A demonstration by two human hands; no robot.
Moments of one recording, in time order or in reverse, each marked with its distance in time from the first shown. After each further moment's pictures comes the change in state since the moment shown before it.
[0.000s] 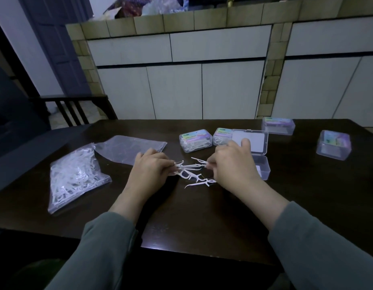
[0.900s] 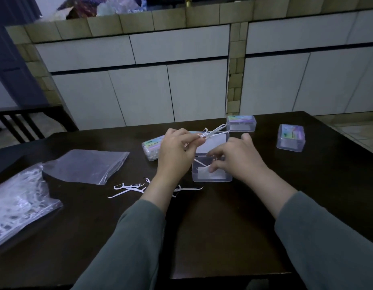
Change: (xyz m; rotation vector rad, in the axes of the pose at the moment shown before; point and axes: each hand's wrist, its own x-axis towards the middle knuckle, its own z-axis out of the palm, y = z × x) left_hand 0.096 0.119 0.043 -0.506 0.233 -0.048; right_hand -0.007 0.100 0.010 0.172 -0.034 0.118
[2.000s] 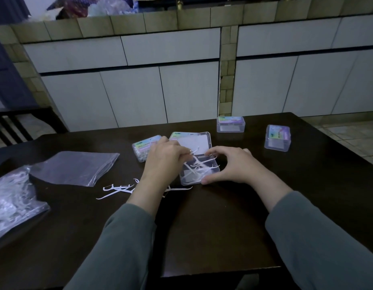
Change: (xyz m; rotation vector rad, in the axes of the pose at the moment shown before) left_hand -0.007 0.000 -0.009 0.416 -0.335 0.082; right_hand -0.014 0.027 0.008 0.363 -0.248 0.226
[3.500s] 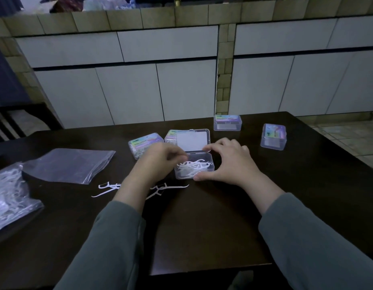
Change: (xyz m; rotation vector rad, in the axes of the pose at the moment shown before) left_hand -0.002 -0.013 -0.007 -0.399 -0.227 -0.132; right_hand -0.005 -0.005 0.007 -0.207 0.182 -0.065
